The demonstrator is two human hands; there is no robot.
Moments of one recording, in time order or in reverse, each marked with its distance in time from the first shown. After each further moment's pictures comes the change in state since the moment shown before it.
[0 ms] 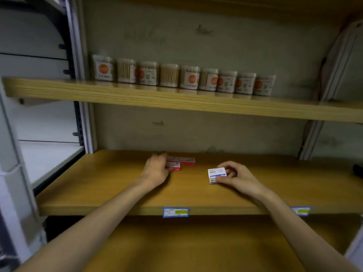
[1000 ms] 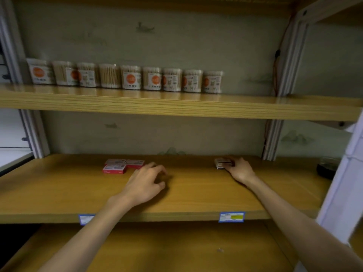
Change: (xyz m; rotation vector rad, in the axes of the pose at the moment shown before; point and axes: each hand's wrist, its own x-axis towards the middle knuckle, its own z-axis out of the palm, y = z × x) left_hand -0.029 0.165 0.046 0.049 -0.090 0.161; right_hand 0.070 0.153 -0.158 -0.391 0.157 0.066
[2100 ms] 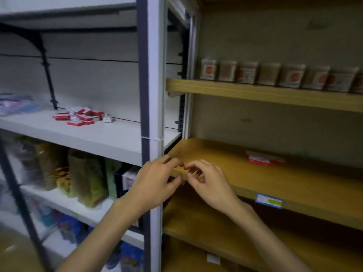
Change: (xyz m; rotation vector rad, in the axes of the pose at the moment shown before) left_hand -0.284 -0.255 -0.178 0.175 0.304 -0.162; right_hand -0.245 -0.470 0.205 0.336 -0.189 -0.750
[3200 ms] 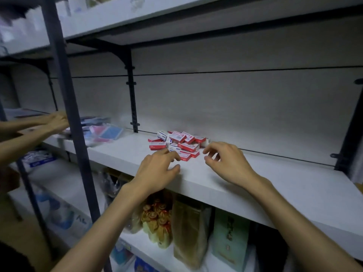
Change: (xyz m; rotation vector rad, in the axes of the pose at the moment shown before) left_hand 0.056 -0.522 -0.127 0.182 -0.037 -0.202; right_hand 0.377 -0.192 0.303 -0.153 0.011 -0.043
